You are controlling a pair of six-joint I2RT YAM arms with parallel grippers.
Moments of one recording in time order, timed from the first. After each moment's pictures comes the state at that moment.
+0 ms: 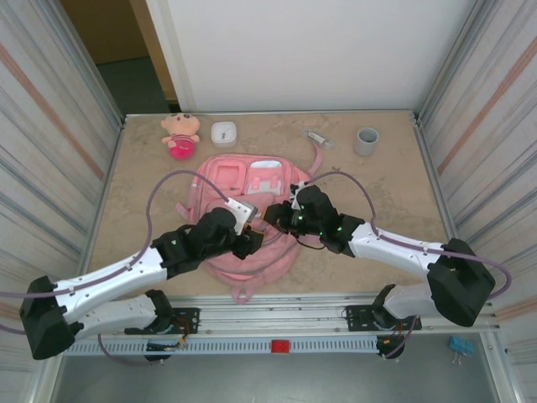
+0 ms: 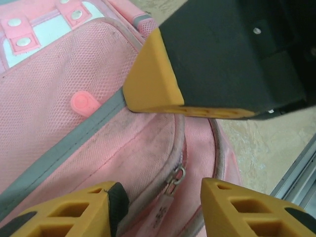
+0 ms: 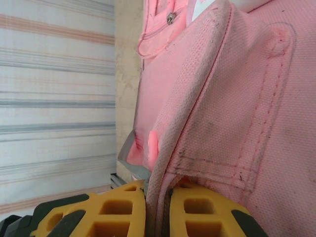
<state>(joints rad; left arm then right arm) -0.98 1.02 0.72 -0.36 -0.10 -0.37 0.85 1.31 0.73 0.11 -0.21 1.22</state>
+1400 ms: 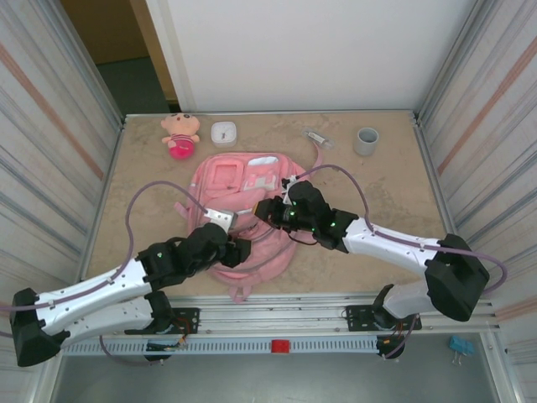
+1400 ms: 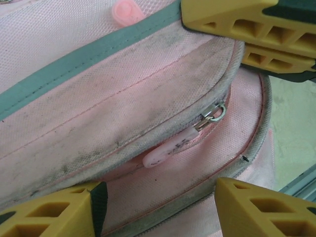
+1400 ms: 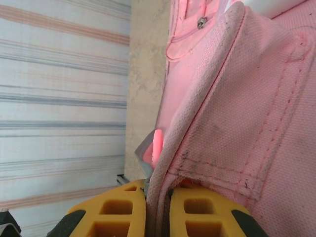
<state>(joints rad) -1.05 0.83 0.63 -0.50 -0.28 -0.62 0.89 1.36 0.83 0.09 -0.18 1.20</state>
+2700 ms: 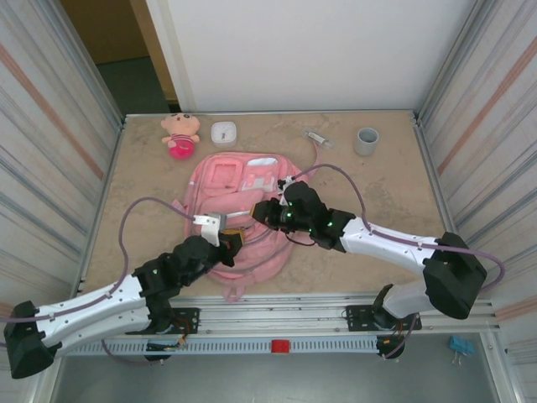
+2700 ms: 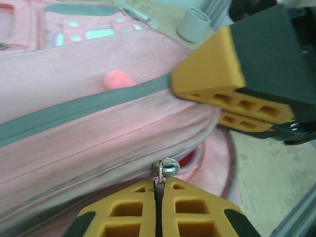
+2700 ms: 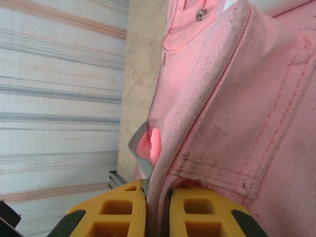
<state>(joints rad) -1.04 0.68 0.38 -0.10 -0.34 -0.62 0.89 1.36 0.85 0.04 -0.18 1.16</state>
